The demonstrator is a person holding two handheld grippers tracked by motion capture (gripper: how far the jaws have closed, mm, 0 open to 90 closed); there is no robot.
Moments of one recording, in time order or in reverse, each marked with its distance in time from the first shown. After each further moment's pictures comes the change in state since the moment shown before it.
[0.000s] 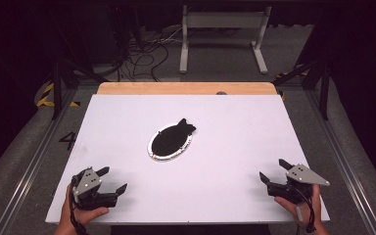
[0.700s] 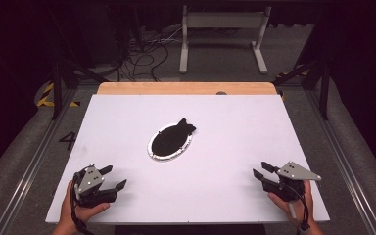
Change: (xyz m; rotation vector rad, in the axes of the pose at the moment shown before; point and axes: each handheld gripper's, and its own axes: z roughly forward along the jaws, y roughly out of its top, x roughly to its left) left arm 0.002 0.009 -0.001 0.037 0.031 0.056; right arm 0.016 0.013 0.010 0.025 0.131 0.002
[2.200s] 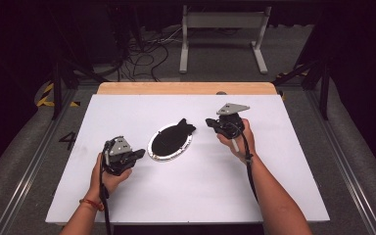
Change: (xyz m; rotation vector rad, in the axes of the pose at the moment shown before) left arm 0.011 0.069 0.070 0.031 -0.125 -0.023; right arm 0.006 0.140 0.173 0.070 0.159 -0.077
